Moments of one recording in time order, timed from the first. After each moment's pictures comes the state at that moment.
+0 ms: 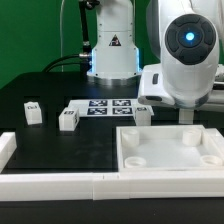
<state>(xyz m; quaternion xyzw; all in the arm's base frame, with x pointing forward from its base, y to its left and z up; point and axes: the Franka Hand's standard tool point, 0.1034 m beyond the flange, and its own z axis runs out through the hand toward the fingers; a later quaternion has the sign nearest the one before) 0.378 0.144 0.010 -0.90 0.13 0.42 0.05</state>
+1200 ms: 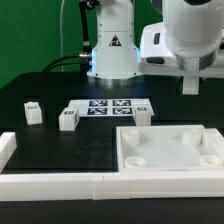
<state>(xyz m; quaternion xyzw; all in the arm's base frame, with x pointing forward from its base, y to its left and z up) 0.407 0.141 0.085 -0.90 0.12 0.41 0.06</state>
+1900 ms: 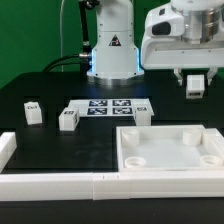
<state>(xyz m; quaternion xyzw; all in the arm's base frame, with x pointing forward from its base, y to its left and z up) 0.435 0.141 0.089 -0.98 0.10 0.15 0.05</state>
